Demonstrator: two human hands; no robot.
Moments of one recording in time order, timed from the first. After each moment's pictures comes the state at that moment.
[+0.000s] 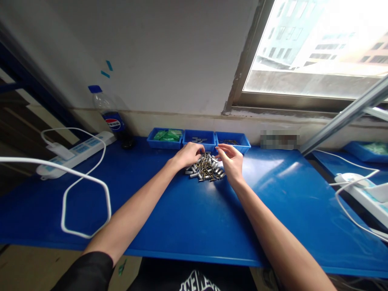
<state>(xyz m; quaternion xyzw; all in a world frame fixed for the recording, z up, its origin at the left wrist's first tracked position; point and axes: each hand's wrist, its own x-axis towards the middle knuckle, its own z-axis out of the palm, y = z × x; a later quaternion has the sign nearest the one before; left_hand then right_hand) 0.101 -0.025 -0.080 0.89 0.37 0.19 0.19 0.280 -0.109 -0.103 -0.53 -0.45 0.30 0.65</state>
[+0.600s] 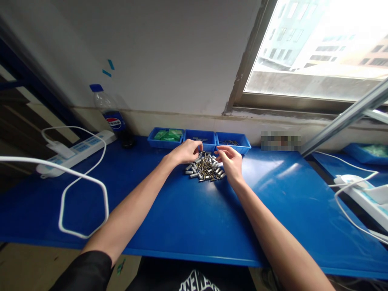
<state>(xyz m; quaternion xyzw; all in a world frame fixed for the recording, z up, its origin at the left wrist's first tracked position) 0.089 -0.024 -0.062 0.89 0.34 0.19 0.22 0.280 -0.109 -0.102 -0.55 -0.44 0.32 0.63</state>
